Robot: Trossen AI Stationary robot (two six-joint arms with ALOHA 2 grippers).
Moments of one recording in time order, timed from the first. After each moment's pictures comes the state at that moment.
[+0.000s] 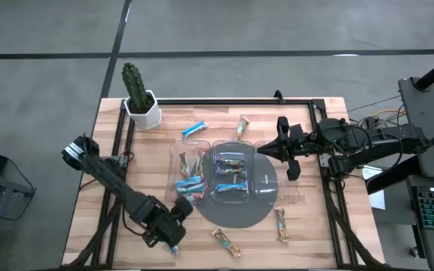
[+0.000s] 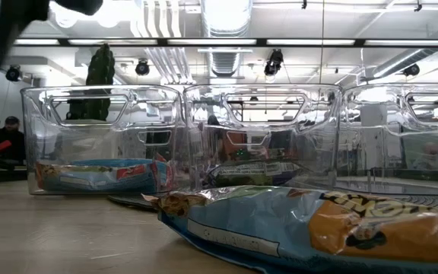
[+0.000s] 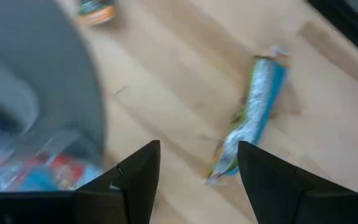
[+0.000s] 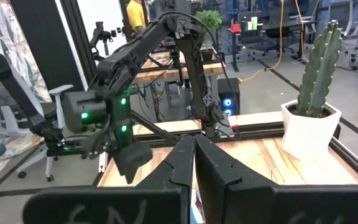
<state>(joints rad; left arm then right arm) -0.68 1.65 1.31 -0.91 -0.07 0.19 0.11 0.95 0.94 -0.05 0.02 0.18</state>
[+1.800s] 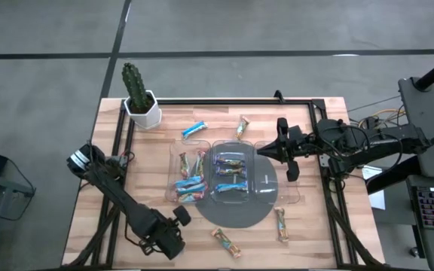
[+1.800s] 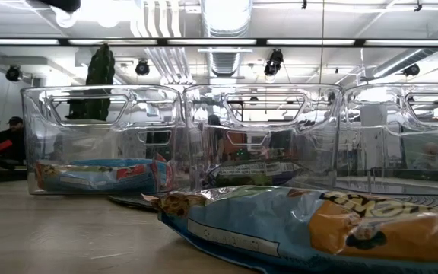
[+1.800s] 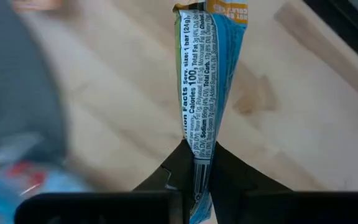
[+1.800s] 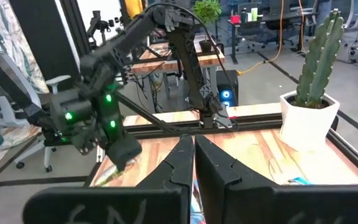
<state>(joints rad) -0.73 1.76 1.38 -0.99 -0.05 0.14 0.11 0.95 0.93 -0.08 0.02 0.18</state>
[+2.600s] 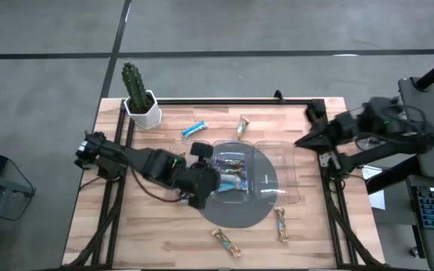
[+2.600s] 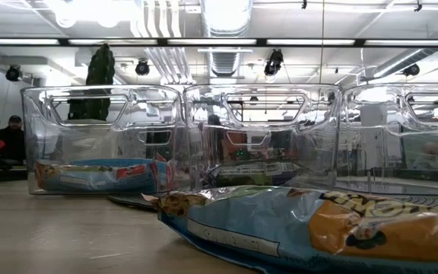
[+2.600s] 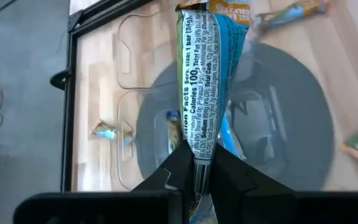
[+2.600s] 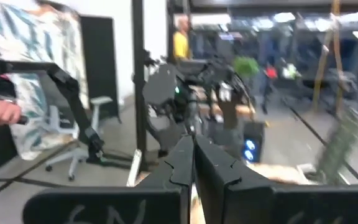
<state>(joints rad) -0.34 1.75 1.95 -1.12 -0.47 0.03 0.14 0.82 1.24 -0.35 -0.13 0.03</state>
